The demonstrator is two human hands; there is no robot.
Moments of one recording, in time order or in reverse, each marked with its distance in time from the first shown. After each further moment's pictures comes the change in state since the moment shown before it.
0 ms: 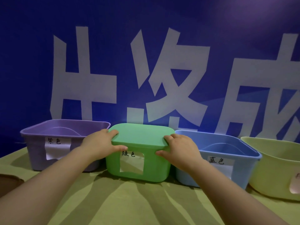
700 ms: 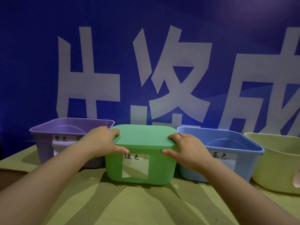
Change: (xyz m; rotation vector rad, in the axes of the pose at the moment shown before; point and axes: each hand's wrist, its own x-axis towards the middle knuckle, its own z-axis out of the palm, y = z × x) left_hand -0.023 0.006 -0.027 0.169 -0.087 0.049; right_hand -0.019 0.007 -0.007 0.130 -0.005 -0.065
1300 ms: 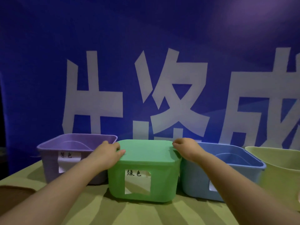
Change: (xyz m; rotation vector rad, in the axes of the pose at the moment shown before) left_hand 0.003 0.006 -0.001 -0.309 0.030 -0.152; right_hand 0.046 0.016 -0.018 0.297 -0.154 0.285
